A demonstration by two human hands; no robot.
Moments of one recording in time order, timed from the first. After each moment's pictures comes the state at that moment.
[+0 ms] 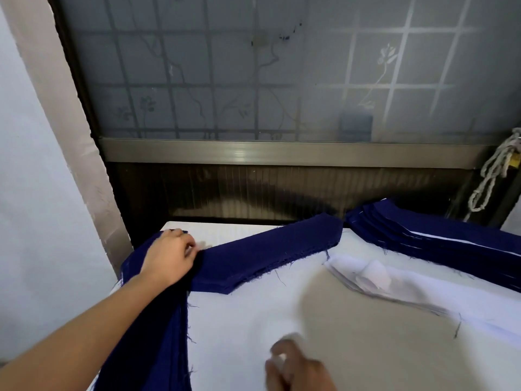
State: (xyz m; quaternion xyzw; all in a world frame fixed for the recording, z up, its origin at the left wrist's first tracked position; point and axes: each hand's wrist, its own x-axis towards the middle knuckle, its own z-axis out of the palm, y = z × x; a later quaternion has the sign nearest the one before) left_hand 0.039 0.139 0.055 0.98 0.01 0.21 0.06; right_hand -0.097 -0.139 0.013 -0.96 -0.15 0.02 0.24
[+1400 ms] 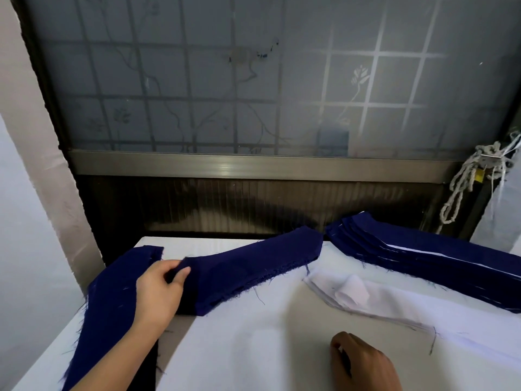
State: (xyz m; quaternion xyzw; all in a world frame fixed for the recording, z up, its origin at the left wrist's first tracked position) left_hand 0.010 0.074 0.039 0.84 0.11 0.33 0.42; right_hand -0.053 -0.276 -0.010 -0.94 -0.09 -0.25 0.20
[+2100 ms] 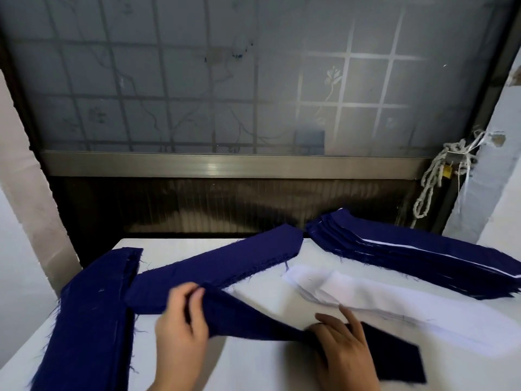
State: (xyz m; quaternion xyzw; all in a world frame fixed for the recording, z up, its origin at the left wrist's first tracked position) left_hand -0.049 -0.030 0.025 0.76 -0.01 0.46 0.46; right_hand -0.050 -0.294 -0.012 -0.88 -0.21 -0.43 0.08
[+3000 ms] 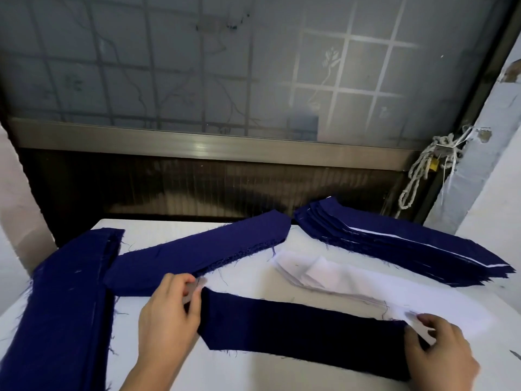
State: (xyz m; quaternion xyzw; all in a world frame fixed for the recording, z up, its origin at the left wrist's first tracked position) left_hand -0.032 -0.018 -0.011 0.89 0.01 0.35 0.29; right_hand -0.078 -0.405 0.000 -0.86 0.30 -0.32 0.26
